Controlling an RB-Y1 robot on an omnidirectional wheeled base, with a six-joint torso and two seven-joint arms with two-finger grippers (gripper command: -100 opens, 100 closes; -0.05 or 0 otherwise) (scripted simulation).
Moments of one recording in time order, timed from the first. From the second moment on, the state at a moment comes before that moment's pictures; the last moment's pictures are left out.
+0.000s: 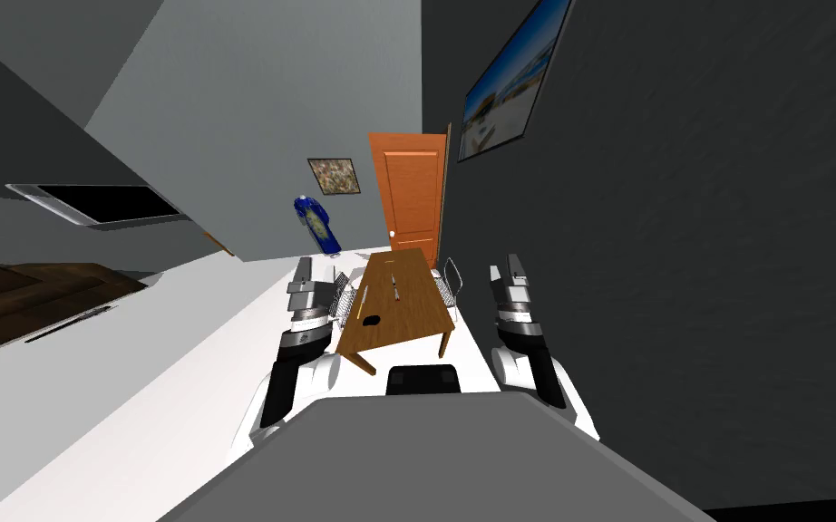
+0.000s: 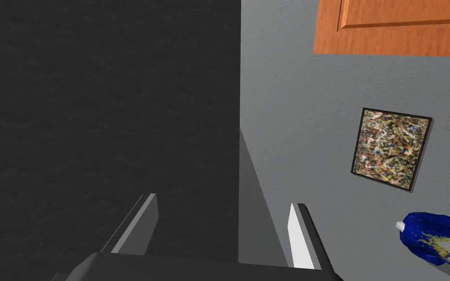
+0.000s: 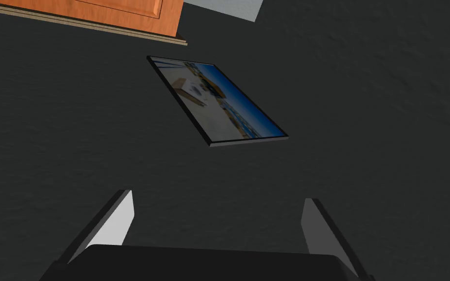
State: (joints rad) left arm 0.50 0.04 0.05 -2.37 -0.08 -0.37 0.12; right arm 0.50 -0.01 0.02 -2.30 0.10 -0.37 0.01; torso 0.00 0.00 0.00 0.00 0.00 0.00
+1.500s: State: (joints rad) left arm 0.34 0.21 0.06 -2.08 -0.12 -0.06 0.07; right arm 0.50 -0.01 0.02 -2.30 0.10 -0.37 0.01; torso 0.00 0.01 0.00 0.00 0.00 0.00
